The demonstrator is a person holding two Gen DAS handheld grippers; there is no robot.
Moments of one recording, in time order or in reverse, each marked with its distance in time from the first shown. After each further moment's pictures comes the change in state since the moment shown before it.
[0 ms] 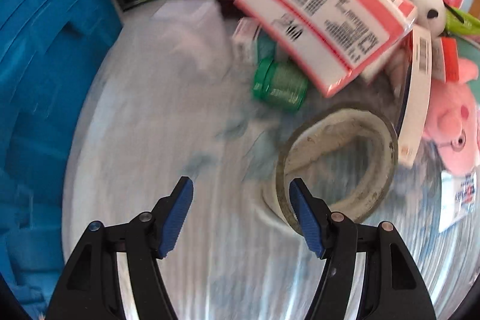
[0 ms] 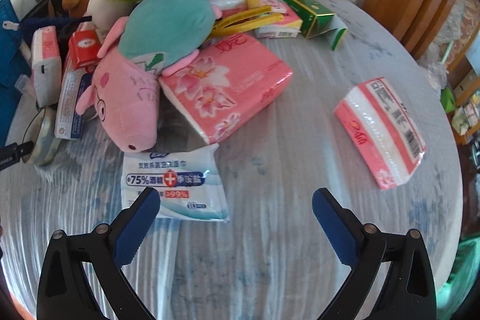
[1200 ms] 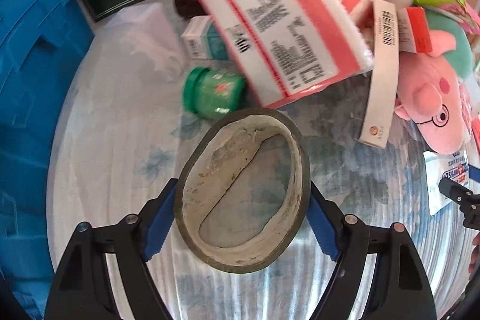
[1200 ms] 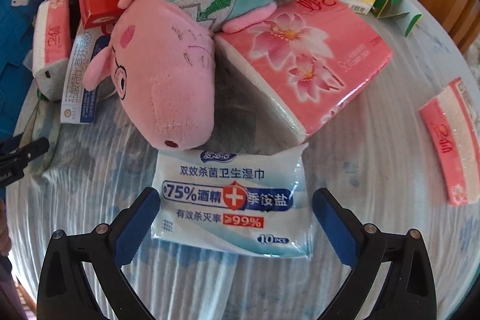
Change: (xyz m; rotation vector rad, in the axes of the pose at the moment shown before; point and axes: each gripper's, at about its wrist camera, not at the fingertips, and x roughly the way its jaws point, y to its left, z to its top) left arm -0.004 -0.034 -0.012 0.077 -0.023 -0.066; right arm 0.059 0.037 0.004 -0.031 0.105 0.139
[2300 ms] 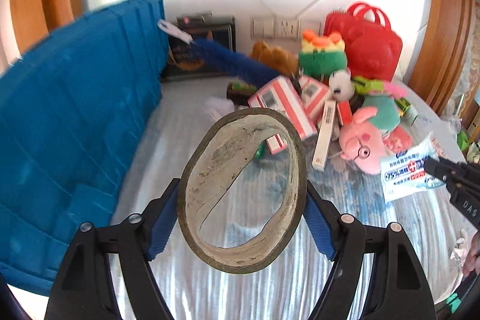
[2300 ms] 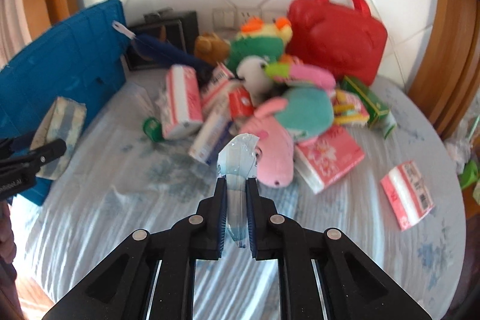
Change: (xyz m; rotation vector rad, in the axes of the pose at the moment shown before) left arm -0.195 0.049 -0.074 -0.065 -0.403 -0.001; right arm -0.188 0.111 -0.048 -0.214 -0.439 0.018
